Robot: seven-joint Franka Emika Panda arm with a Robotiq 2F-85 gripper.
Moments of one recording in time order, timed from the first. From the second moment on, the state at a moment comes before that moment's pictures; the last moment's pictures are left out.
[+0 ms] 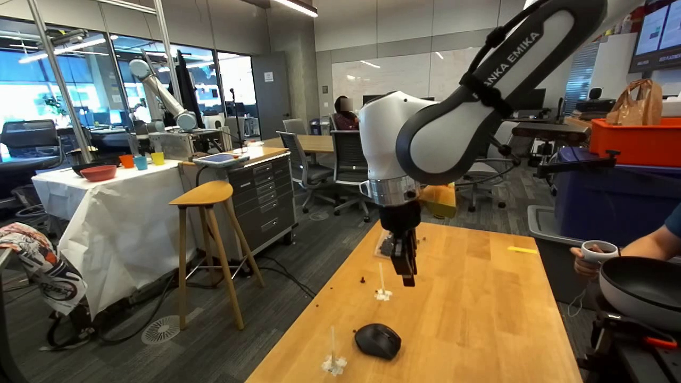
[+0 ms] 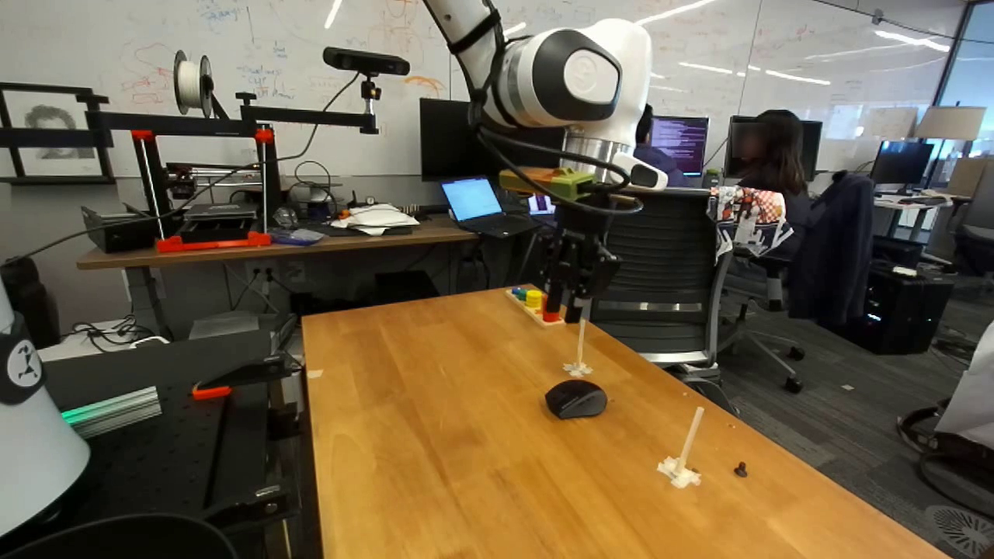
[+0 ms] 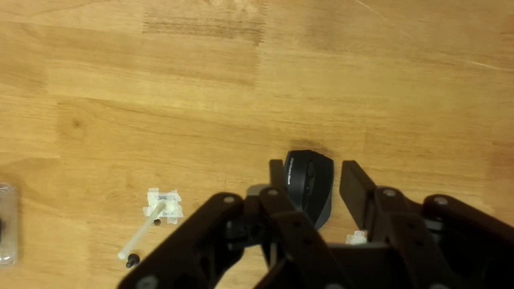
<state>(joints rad) 0.07 0.46 -0.02 -1.94 -0.07 2.23 -0.03</state>
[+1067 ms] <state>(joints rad) 0.11 0.76 -0.02 -1.72 -0.13 2.25 0.00</state>
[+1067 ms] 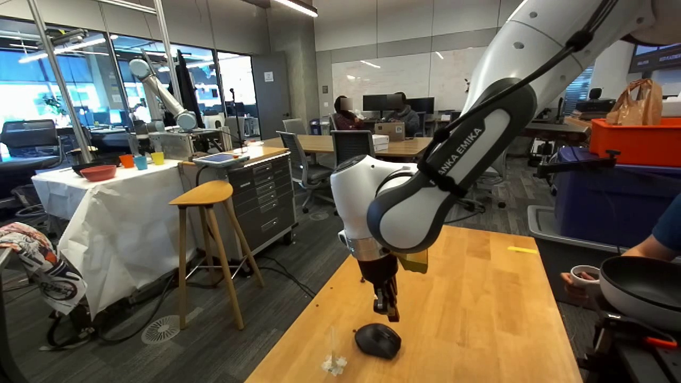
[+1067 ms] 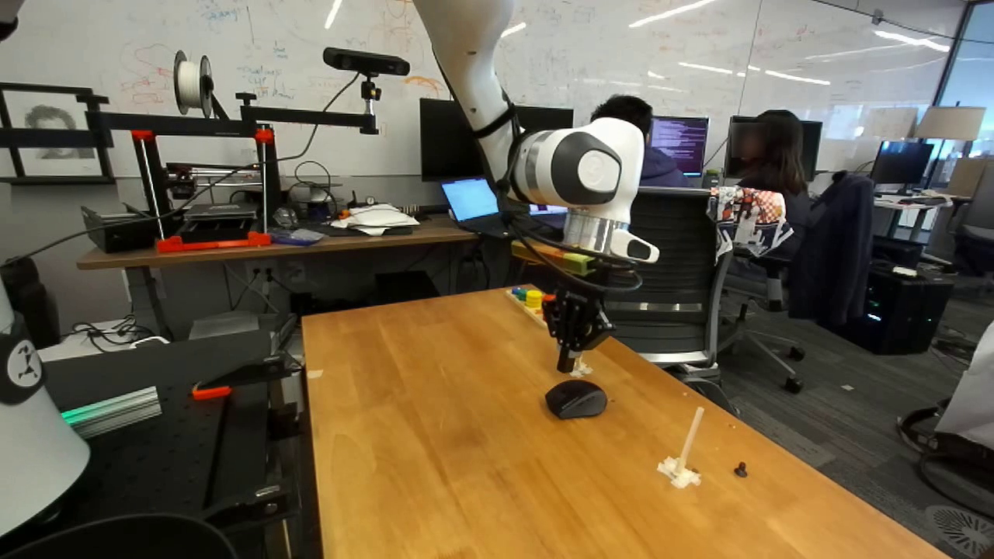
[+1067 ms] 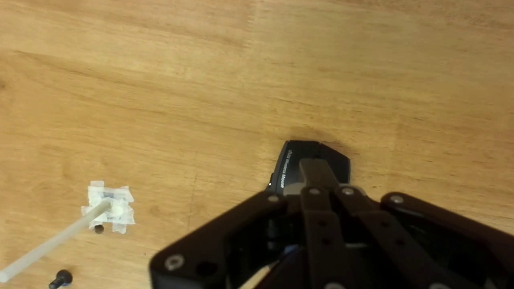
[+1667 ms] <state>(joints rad) 0.11 0.87 -0.03 -1.61 -0.13 2.25 0.00</state>
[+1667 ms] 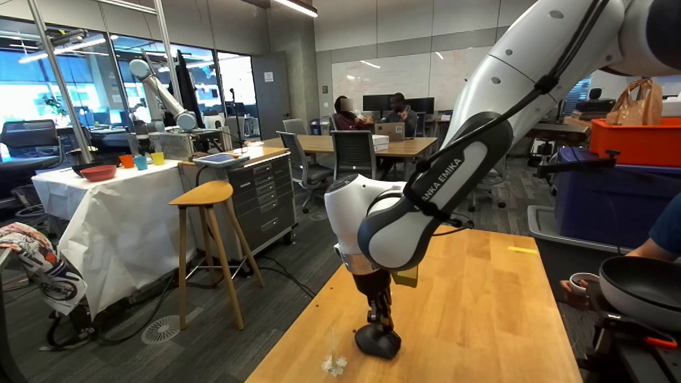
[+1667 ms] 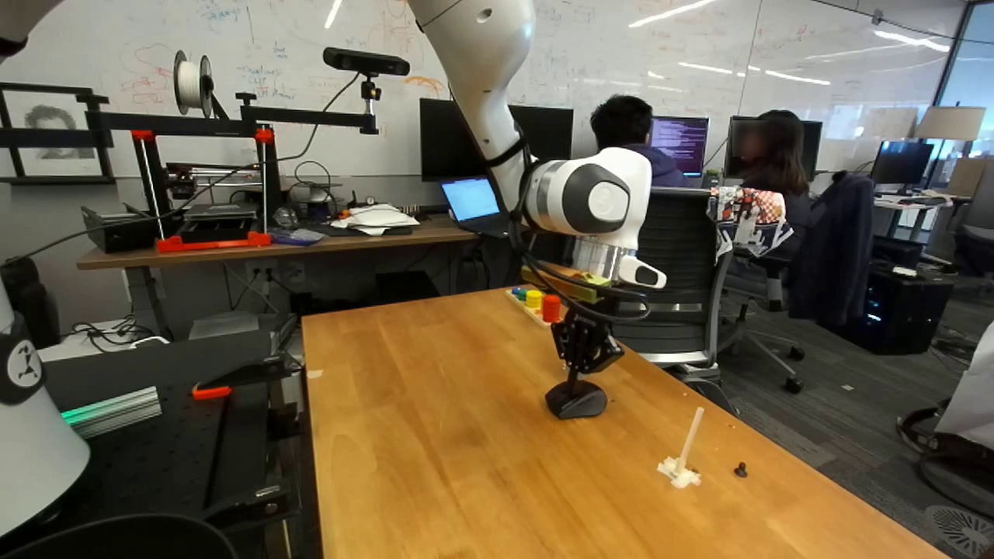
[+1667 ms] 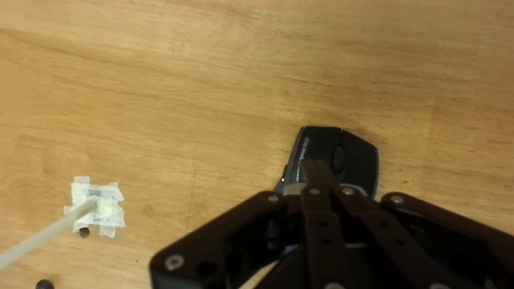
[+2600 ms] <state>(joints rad) 0.11 0.88 -0.02 -1.57 -0.13 2.22 0.00</state>
